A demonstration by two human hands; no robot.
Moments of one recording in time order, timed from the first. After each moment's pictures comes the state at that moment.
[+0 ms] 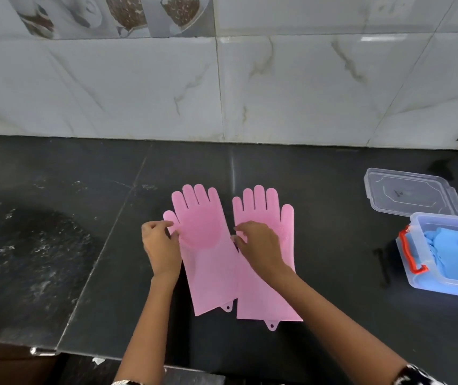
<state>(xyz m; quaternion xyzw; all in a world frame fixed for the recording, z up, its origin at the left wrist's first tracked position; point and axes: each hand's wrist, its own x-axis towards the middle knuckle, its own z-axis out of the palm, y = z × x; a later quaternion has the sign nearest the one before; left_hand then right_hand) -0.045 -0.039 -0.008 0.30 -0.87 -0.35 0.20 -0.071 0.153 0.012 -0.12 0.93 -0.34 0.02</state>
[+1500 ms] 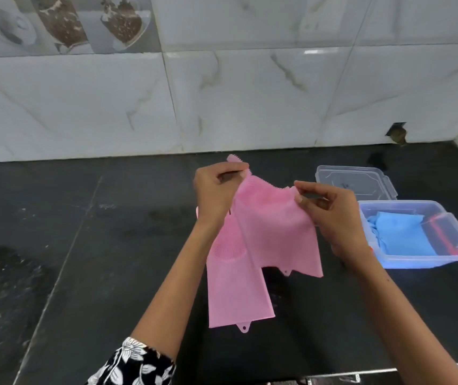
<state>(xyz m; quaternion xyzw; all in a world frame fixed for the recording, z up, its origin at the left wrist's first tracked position) -0.105 0.115 0.129 0.04 -0.71 -0.69 0.13 -0.065 0.305 0.123 0.05 0.83 -0.54 -0.10</state>
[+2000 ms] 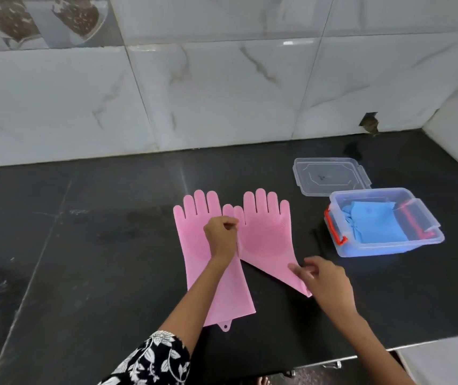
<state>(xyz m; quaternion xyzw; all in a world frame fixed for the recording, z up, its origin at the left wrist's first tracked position) -0.103 0.172 -0.010 0.13 -0.84 -0.52 0.07 0.006 0.353 0.014 0.22 0.93 -0.30 0.09</state>
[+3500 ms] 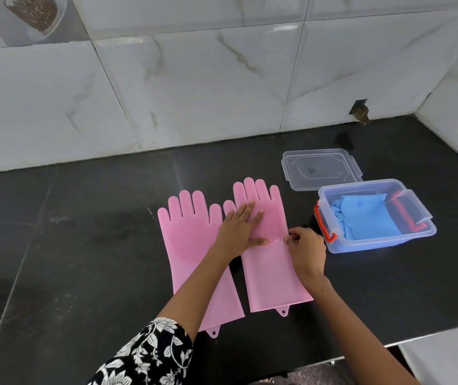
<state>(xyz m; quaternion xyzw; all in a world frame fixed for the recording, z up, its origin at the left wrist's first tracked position) -0.138 0.205 -0.038 -0.29 -0.95 -0.05 -0.13 -0.062 0.362 -0.023 0.24 0.91 -0.34 -0.04</state>
